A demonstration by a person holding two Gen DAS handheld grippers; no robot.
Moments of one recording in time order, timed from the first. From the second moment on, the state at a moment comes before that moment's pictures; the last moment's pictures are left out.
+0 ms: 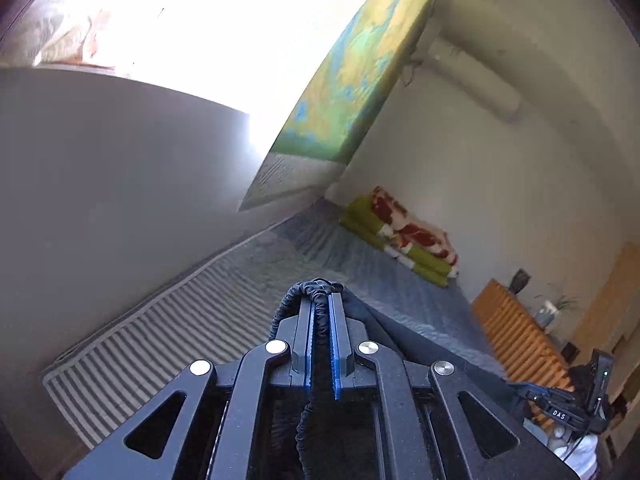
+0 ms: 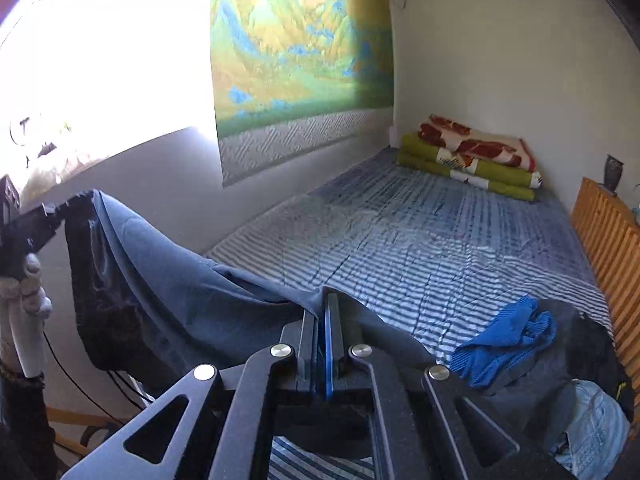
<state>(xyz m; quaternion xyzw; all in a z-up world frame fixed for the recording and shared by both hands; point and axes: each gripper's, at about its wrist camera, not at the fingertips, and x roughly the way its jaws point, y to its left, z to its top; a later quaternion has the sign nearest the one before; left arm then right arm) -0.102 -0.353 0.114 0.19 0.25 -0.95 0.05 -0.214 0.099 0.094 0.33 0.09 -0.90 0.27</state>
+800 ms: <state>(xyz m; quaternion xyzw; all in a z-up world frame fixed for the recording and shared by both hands) -0.189 -0.368 -0.036 0.37 0.19 -0.90 0.13 -0.233 0.266 -0.136 0.50 0.09 -0.86 0.12</state>
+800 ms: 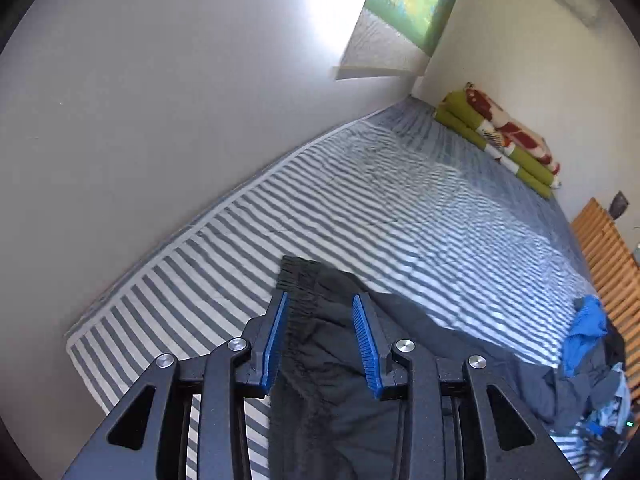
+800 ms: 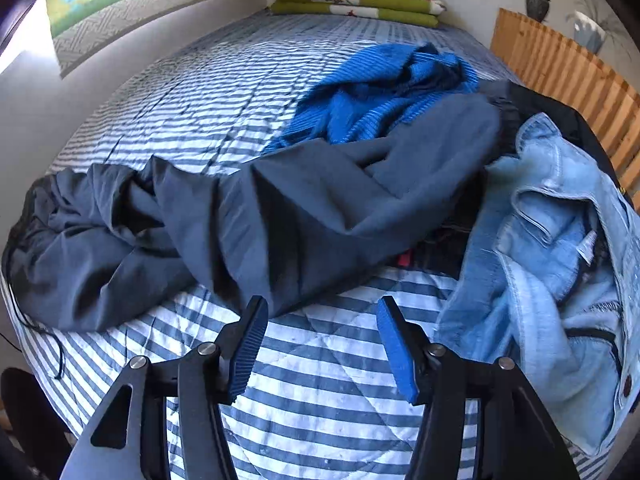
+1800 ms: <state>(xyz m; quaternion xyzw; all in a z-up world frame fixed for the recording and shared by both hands) -0.209 -0.155 -0.094 0.46 0.14 -0.87 -0.10 -0.197 0.251 0.046 0.35 0.01 -0.93 0.14</state>
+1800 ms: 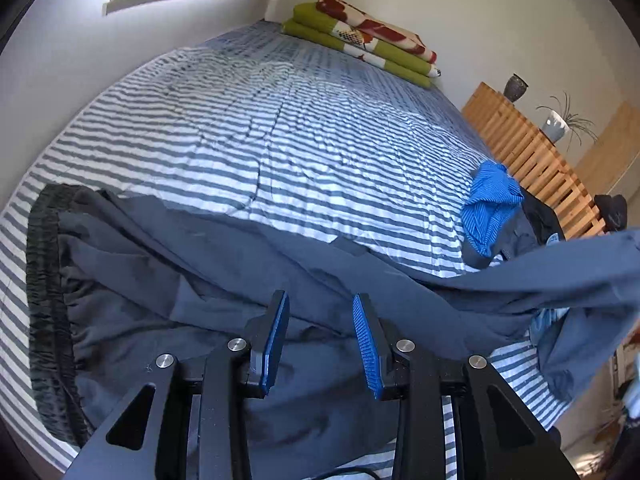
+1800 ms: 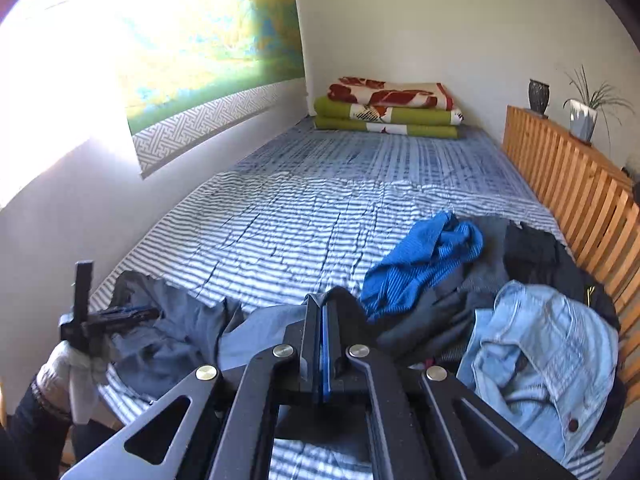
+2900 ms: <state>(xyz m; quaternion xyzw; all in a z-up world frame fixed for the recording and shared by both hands) -0.252 -0.025 -0.165 0.55 0.17 -0.80 -0.16 -0.202 0.276 -0.102 0.48 0.00 -0.87 0.10</state>
